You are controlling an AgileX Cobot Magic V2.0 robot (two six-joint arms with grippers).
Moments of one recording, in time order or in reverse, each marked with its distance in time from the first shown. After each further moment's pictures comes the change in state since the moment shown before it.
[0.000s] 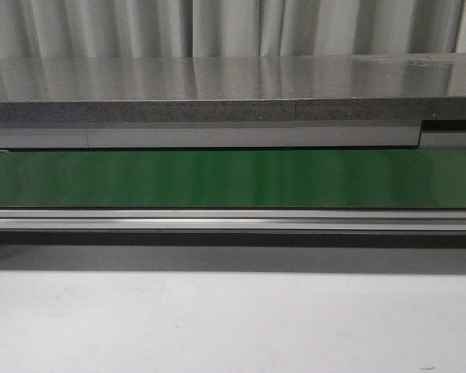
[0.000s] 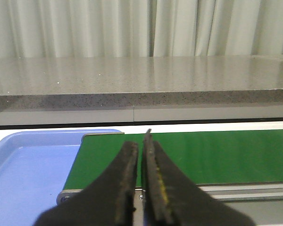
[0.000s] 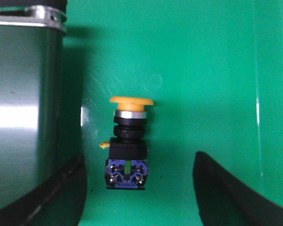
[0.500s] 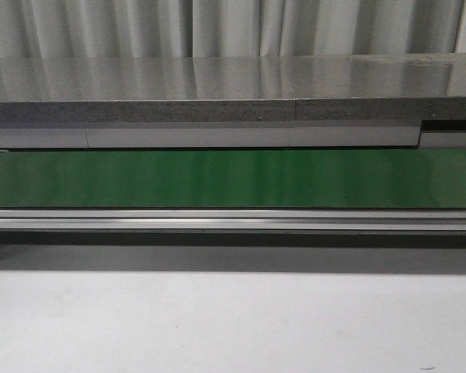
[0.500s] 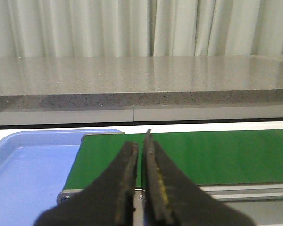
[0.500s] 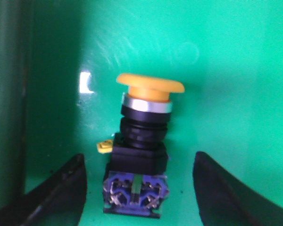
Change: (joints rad) left arm 0.000 0.000 0.000 0.000 0.000 0.000; right arm -0.002 0.167 -0.004 0.013 -0.014 -0.086
